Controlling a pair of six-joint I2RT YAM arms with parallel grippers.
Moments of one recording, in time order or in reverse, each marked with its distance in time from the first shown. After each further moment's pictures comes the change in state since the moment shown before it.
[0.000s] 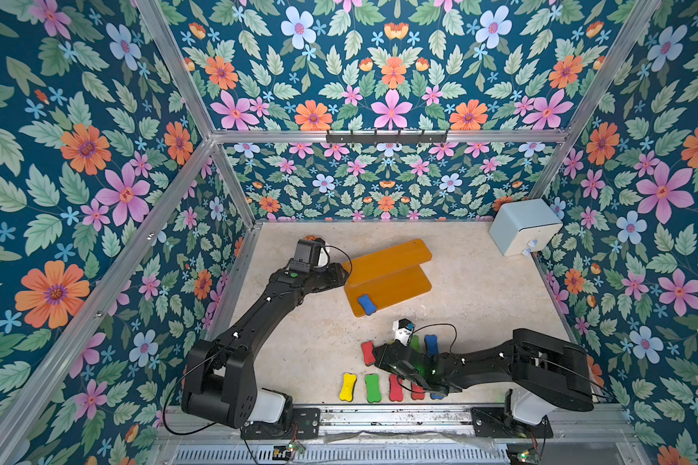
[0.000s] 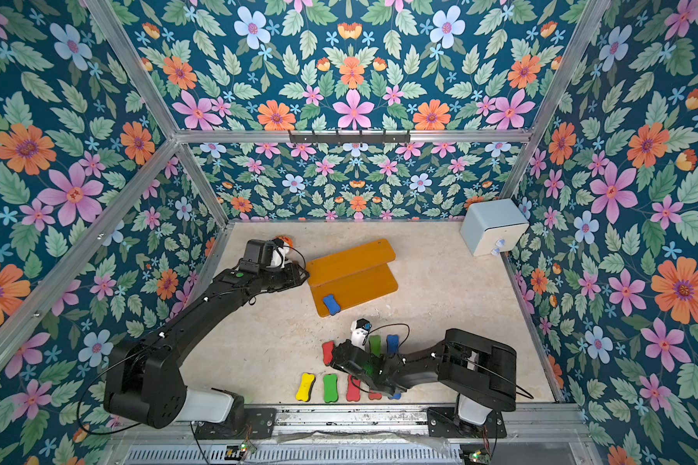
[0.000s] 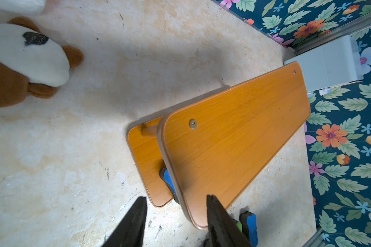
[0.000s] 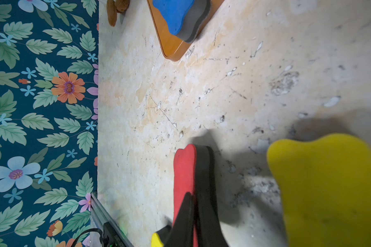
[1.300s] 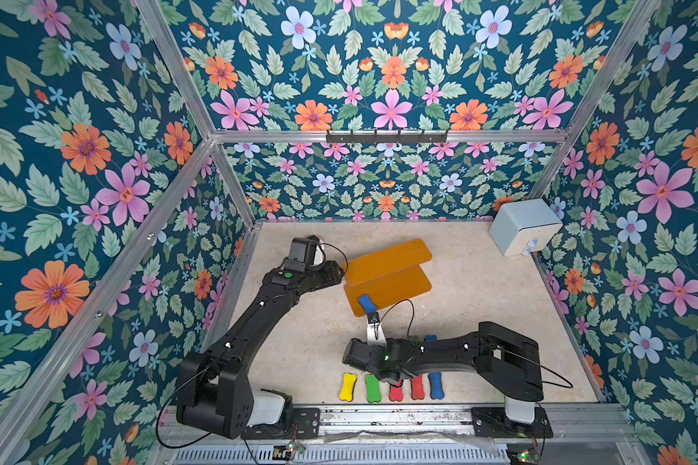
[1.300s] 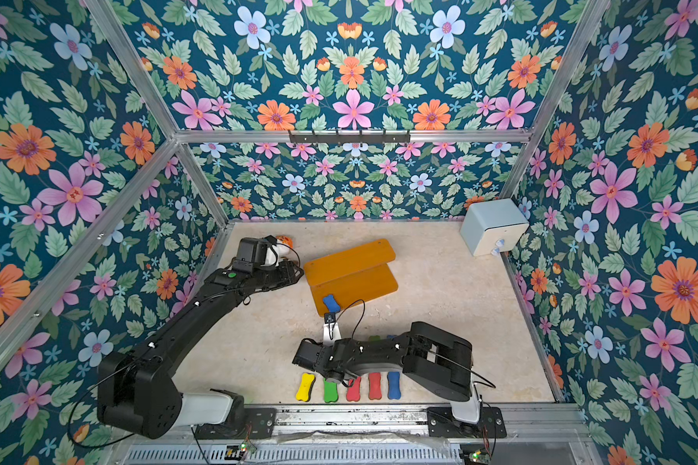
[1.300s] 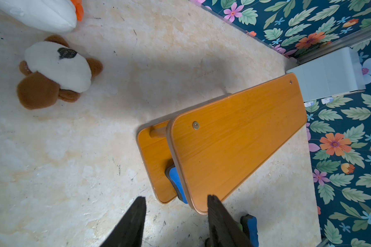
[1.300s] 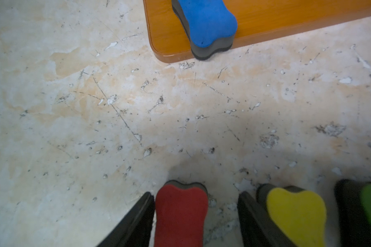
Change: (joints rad) left arm 0.011 -0.053 0.024 -0.063 -0.041 0.001; right arm 0.057 0.259 0.553 -0.797 0.261 -0.341
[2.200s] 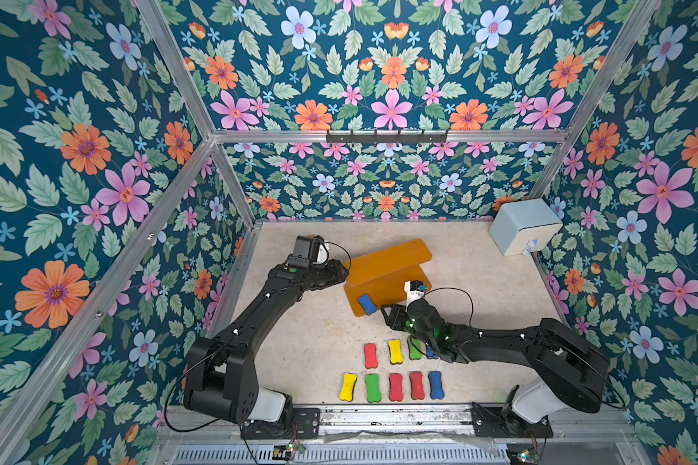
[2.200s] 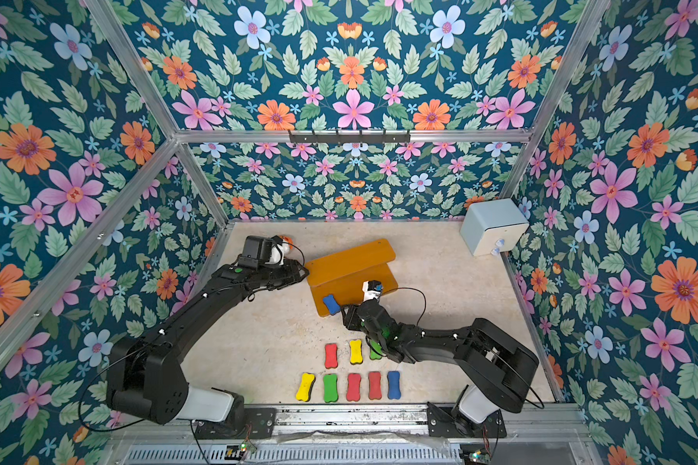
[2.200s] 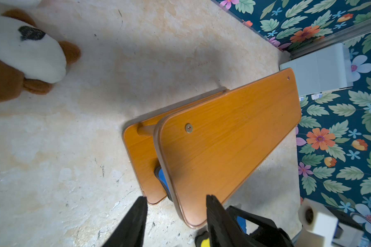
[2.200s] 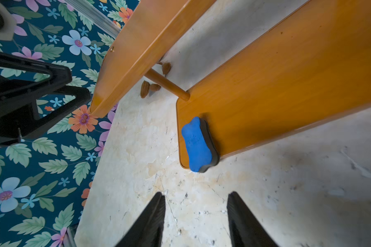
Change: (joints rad) left arm -0.007 0.071 0.023 0.022 0.080 -0.032; right arm -0.402 -0.315 -0.512 0.920 -0.424 -0.119
